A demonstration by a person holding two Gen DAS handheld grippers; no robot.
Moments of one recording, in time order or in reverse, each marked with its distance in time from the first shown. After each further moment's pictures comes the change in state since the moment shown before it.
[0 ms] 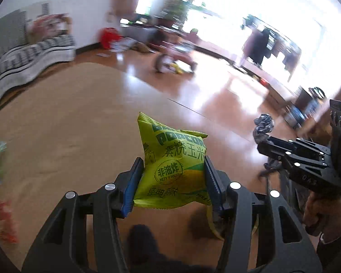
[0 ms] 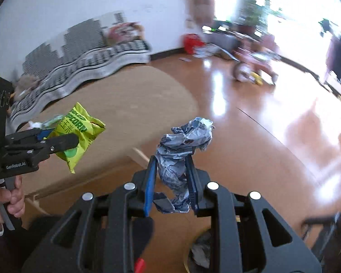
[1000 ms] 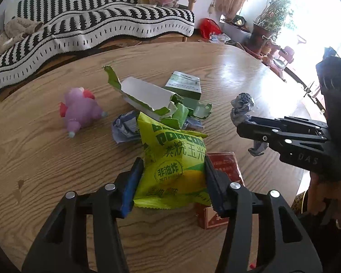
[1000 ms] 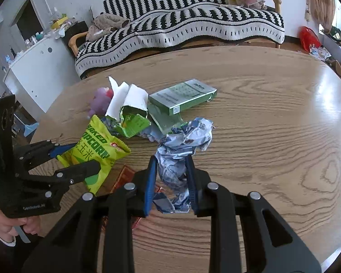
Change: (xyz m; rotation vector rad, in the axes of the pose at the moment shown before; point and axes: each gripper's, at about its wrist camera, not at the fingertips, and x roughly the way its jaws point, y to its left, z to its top) left arm -0.154 0.369 -0.135 -0.374 0.026 0.393; right arm 0.231 0.461 0.045 -0.382 0.228 0.496
